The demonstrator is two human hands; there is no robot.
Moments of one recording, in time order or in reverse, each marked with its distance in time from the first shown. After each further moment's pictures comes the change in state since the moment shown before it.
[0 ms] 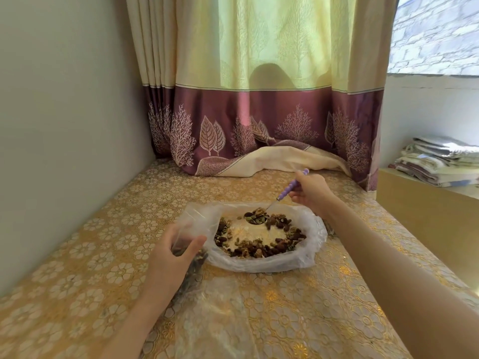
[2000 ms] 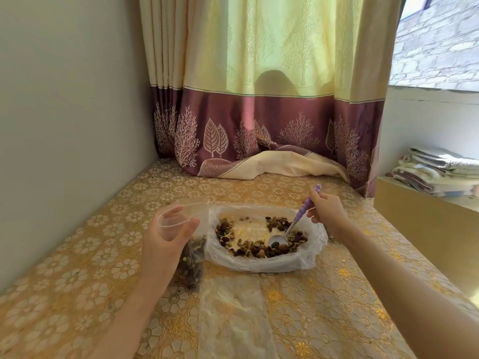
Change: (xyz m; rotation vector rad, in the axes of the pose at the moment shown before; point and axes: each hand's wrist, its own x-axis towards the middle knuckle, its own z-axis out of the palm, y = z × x) left_hand 0.006 0.020 -0.016 -0.270 0.133 -0.019; right_hand -0.020 0.028 -0.025 -0.236 0.052 -0.129
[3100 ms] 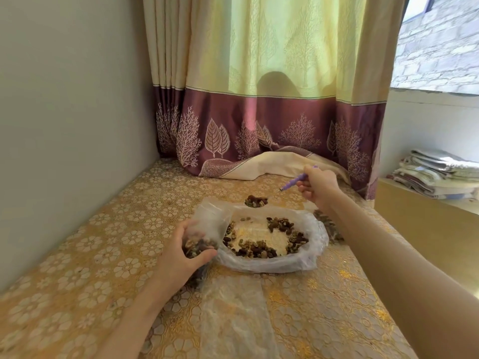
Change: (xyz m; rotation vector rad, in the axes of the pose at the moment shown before) left_hand -0.001 -0.031 0.001 0.205 -0.305 -0.095; right_hand 0.013 -0.062 0.020 0.288 0.040 0.158
